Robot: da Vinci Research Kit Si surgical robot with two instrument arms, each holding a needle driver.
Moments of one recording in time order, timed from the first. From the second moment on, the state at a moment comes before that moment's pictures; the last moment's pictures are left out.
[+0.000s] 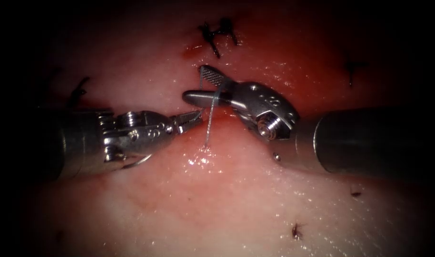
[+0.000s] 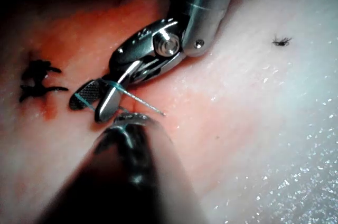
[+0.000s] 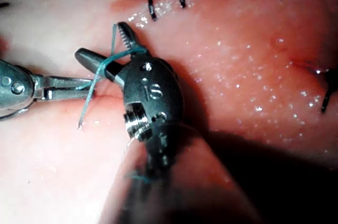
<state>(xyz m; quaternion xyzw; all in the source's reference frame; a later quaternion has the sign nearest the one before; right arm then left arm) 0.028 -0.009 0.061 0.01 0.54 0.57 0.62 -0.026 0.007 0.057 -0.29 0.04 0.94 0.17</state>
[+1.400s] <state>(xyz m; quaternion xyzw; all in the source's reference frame) 0.030 -0.021 0.053 -0.13 0.45 0.51 0.73 -0.020 0.025 0.055 -0.26 0.03 0.94 0.23</state>
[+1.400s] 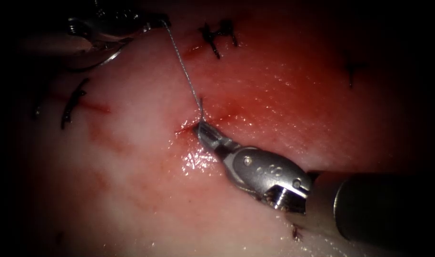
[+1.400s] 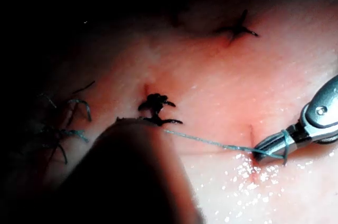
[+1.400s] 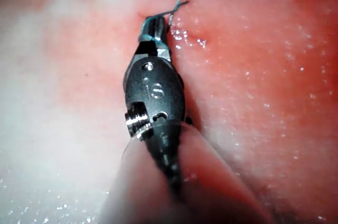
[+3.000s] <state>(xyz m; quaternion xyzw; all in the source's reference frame) 0.031 -0.026 0.051 -0.09 0.46 0.48 0.74 -0.021 0.031 0.056 -0.29 0.13 0.92 0.24</state>
